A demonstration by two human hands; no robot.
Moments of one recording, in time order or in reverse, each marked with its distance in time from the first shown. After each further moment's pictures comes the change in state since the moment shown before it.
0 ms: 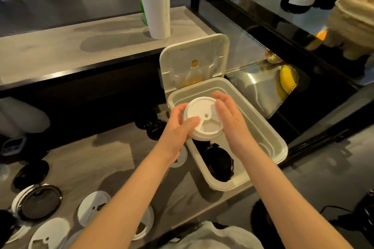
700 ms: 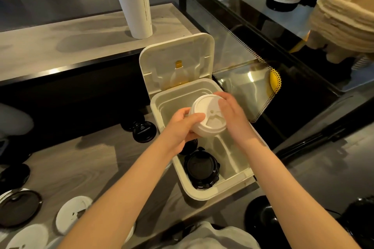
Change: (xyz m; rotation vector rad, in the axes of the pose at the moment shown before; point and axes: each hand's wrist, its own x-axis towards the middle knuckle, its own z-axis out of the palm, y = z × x) left_hand 0.047 -0.012 0.046 0.024 0.037 -0.266; right_hand 0.030 0.010 -0.060 -0.153 0.008 0.027
